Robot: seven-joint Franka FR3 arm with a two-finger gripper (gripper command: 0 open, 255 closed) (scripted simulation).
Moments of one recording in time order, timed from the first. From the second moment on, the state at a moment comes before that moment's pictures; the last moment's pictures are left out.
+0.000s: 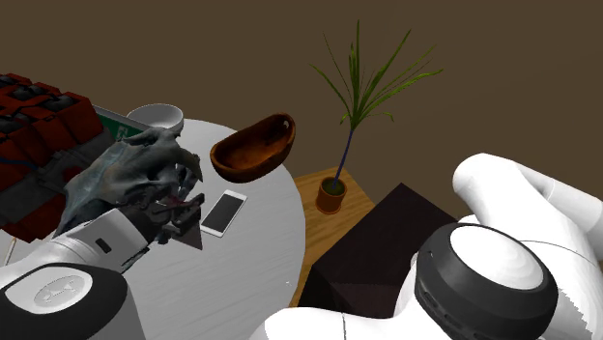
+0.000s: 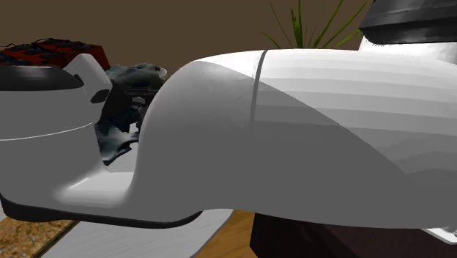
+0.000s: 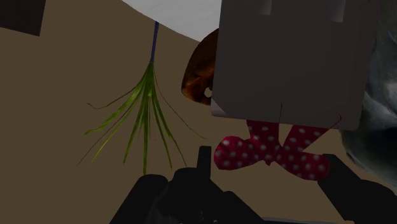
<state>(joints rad) -1.43 -1.44 1.79 -1.09 0.15 1.47 1.67</state>
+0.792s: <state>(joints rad) -1.43 -1.38 1.74 -1.07 0.11 1.43 1.60</state>
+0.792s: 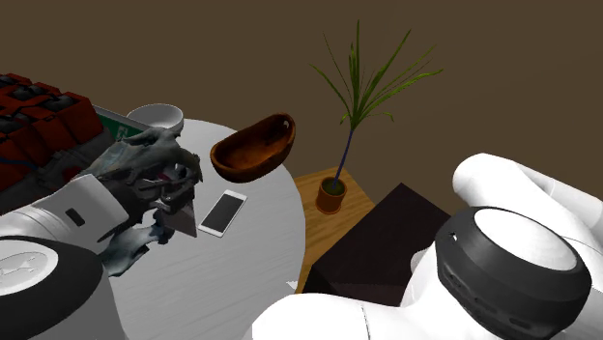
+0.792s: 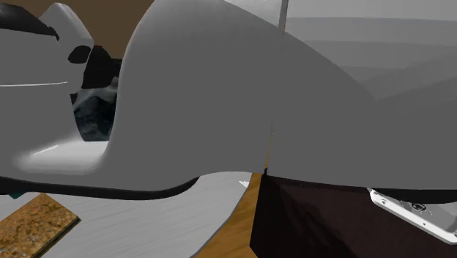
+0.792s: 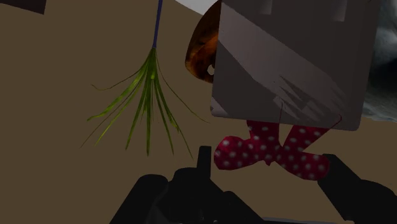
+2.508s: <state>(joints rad) -1.36 -1.22 1.60 -1.44 0.00 1.70 1.43</state>
